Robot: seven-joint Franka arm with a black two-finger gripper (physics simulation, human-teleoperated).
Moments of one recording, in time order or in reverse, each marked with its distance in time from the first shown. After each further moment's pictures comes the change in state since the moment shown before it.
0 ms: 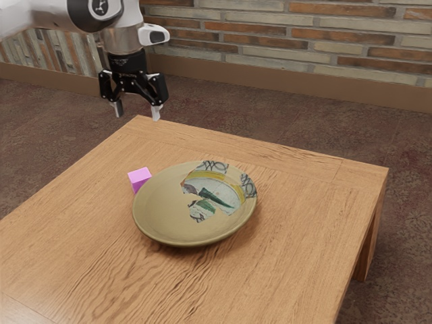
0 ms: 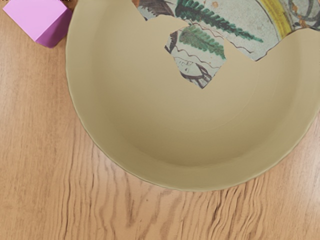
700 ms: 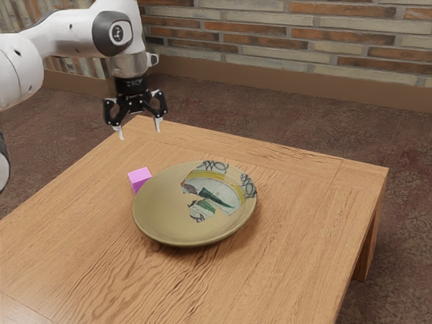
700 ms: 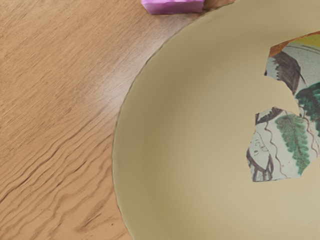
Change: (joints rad) arm -0.001 0.251 0.170 0.129 -0.116 0.008 -0.568
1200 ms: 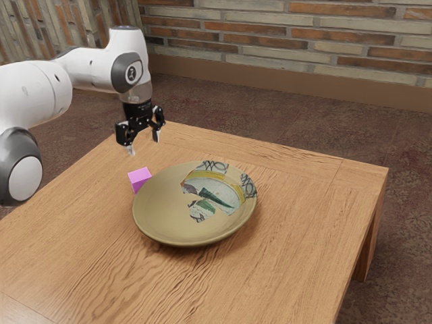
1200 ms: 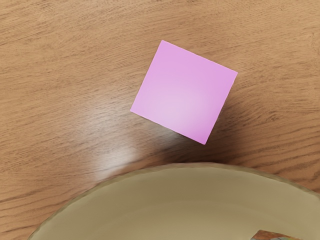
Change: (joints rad) arm 0.018 0.176 0.059 -0.014 0.030 0.294 -0.382
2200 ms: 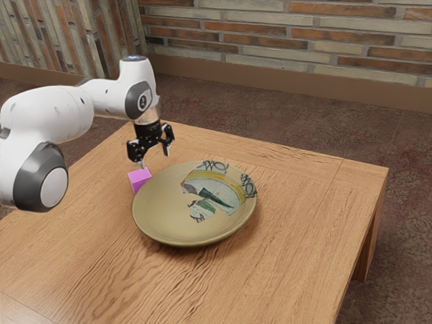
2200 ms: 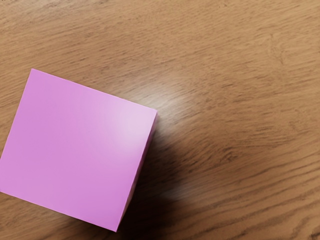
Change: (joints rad) arm 0.077 0.216 -0.047 0.111 -0.040 0.169 0.130
